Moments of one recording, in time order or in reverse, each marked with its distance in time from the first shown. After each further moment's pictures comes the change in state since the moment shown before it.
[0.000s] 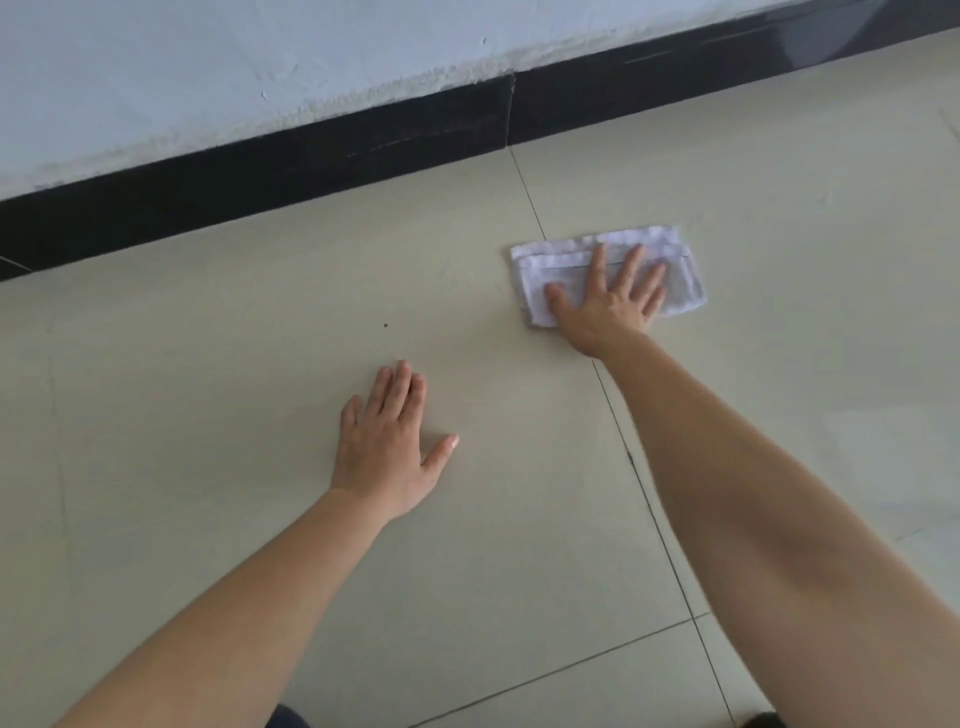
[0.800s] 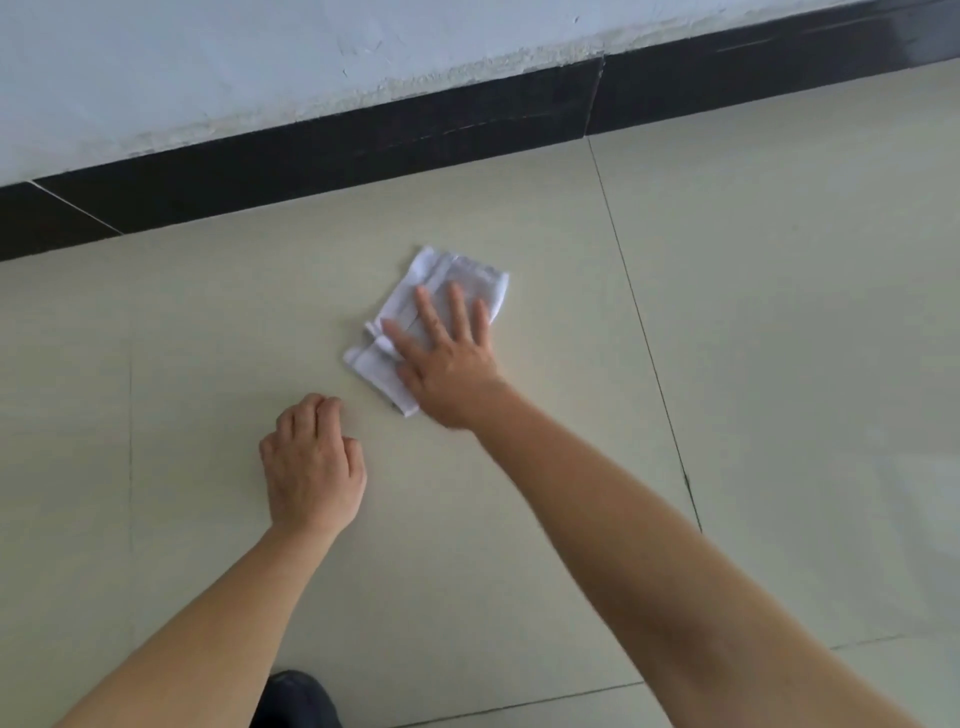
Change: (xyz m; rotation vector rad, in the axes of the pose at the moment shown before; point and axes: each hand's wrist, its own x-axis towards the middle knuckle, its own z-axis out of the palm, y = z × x) left_hand -0.048 -0.077 0.010 -0.038 0.288 -0.388; right_hand -0.081 -0.157 0.079 -0.247 -0.058 -0.829
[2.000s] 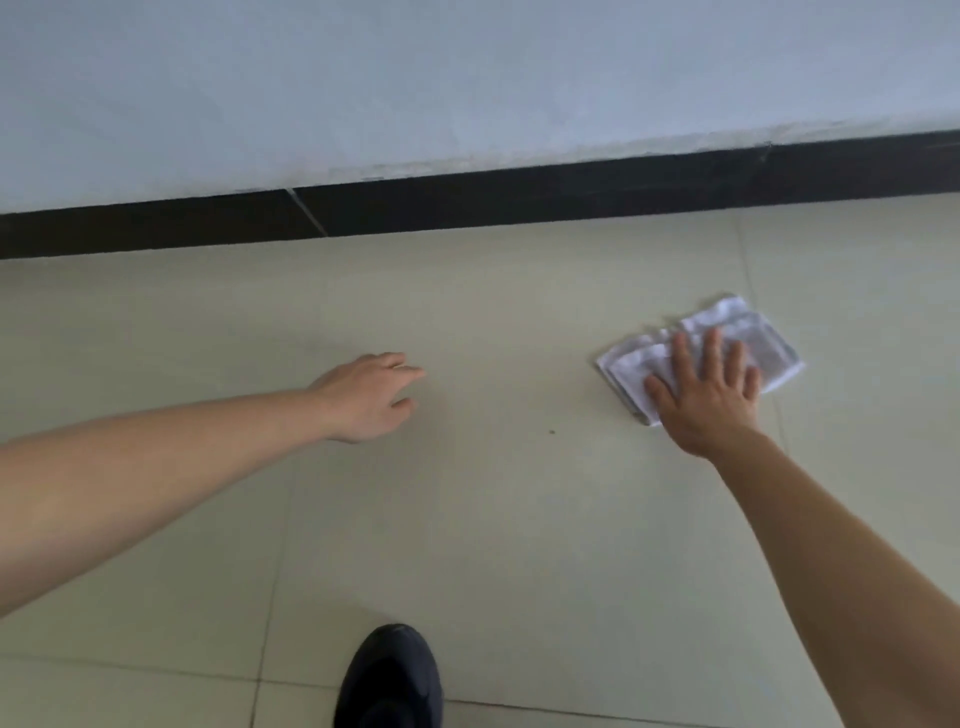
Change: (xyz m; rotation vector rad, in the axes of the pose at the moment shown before) left_hand 0.066 -0.091 -0.098 0.098 -0.609 0.261; right_hand -0.072 0.102 -0.008 0.077 0.051 0.486
